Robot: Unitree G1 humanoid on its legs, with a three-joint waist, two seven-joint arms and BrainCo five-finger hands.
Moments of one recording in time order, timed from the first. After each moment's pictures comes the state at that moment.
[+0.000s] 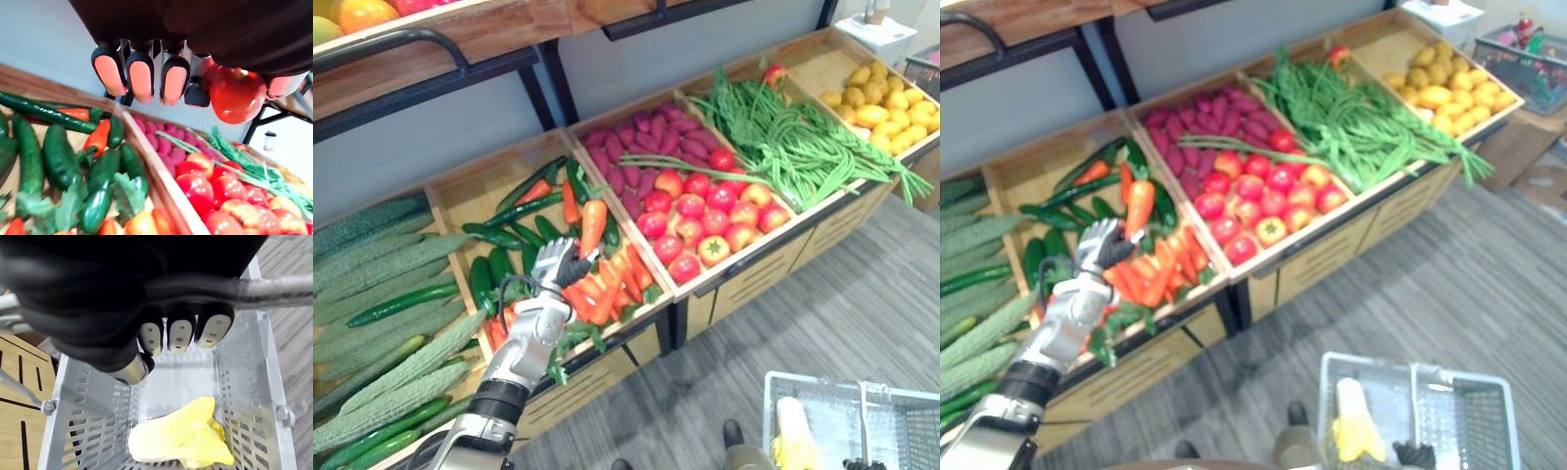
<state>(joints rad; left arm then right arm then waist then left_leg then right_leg) -0.31 0.47 -0.15 0.34 0.67 -0.12 0.31 0.16 -0.20 -0.50 0.93 -0.24 -0.09 -0.21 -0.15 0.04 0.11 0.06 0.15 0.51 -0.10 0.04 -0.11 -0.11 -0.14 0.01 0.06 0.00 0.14</state>
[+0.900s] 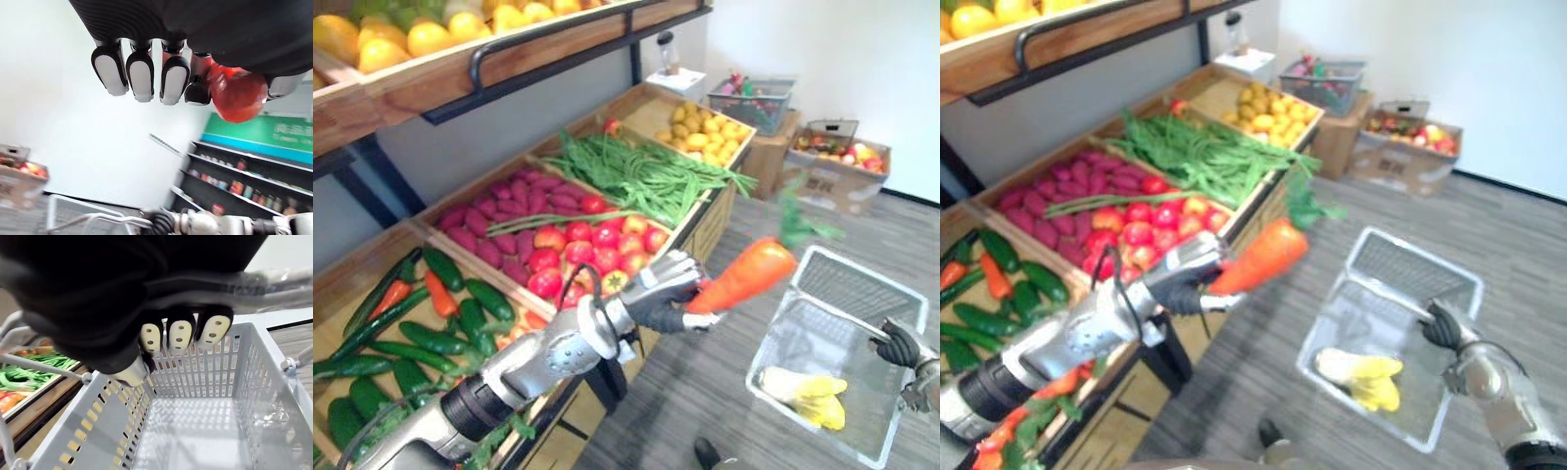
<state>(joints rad) -0.45 0.76 -0.72 -0.30 0.21 -0.47 0.09 0.07 -0.87 0.04 0.42 -0.37 -0.25 0.02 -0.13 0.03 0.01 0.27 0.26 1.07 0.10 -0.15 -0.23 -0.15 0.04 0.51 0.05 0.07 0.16</state>
